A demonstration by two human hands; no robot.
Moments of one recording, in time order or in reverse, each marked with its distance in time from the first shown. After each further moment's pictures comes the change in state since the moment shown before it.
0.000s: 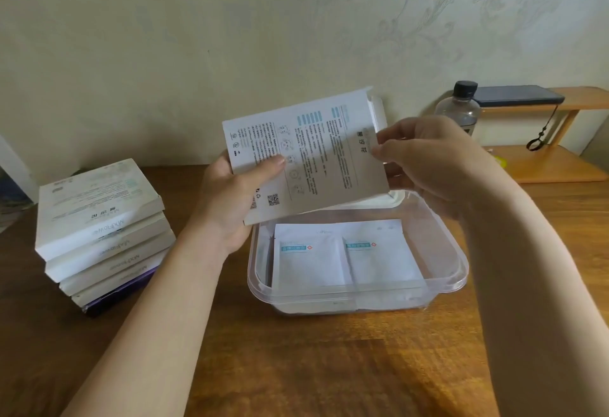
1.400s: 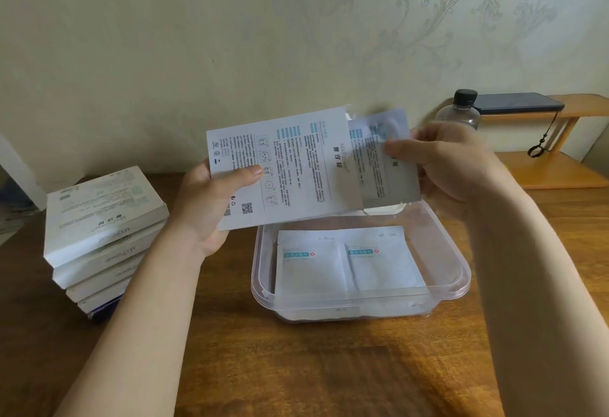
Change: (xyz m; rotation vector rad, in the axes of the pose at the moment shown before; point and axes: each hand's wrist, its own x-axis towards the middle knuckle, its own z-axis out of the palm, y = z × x) left_hand 0.007 0.005 -0.034 0.054 -0.010 -0.008; right_hand 0.008 0.007 -0.010 0.231 0.089 -0.042
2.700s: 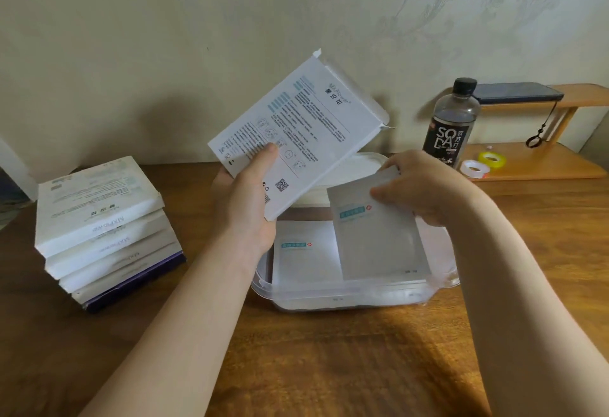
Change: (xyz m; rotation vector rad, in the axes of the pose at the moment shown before) left_hand -0.013 -0.013 0.067 -0.354 0.284 -0.015; right_hand 0.007 0.026 0.005 -0.636 -0.129 0.213
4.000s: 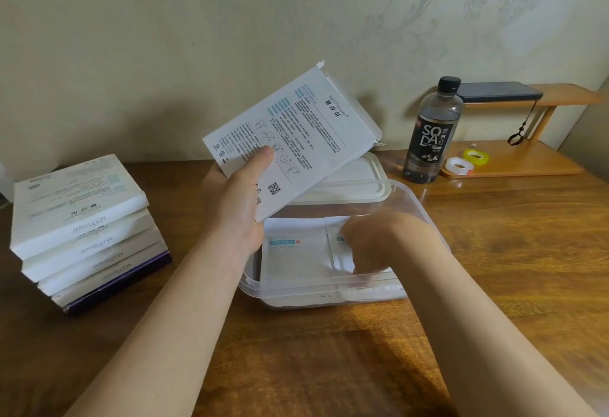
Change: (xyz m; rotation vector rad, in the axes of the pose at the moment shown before) left_hand -0.003 -0.002 0.002 0.051 -0.018 0.011; right_hand -0.013 0.016 0.054 -1.132 -0.427 -0.154
